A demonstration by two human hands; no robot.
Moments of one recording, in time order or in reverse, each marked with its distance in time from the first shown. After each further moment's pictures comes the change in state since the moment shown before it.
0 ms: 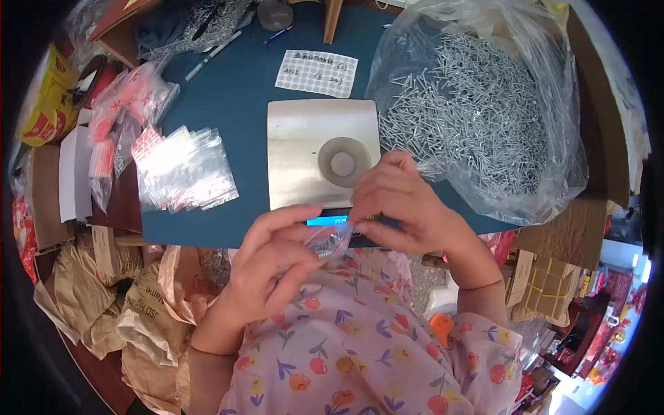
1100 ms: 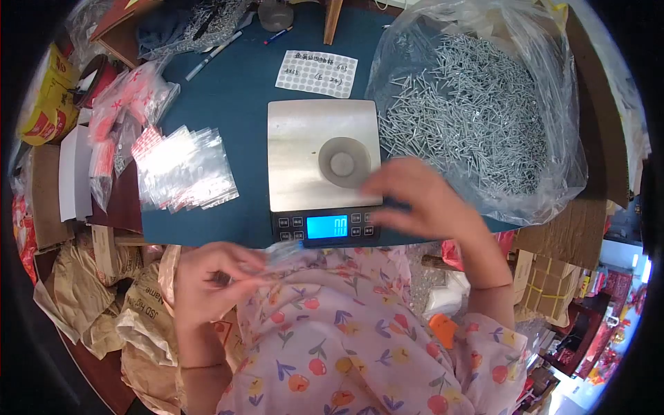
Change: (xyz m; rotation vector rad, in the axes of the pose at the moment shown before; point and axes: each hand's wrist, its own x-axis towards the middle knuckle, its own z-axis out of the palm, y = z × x) left_hand -0.043 0.007 -0.049 -0.183 0.091 -0.451; right_hand -0.014 0.010 -0.016 -0.172 -0.075 0.105
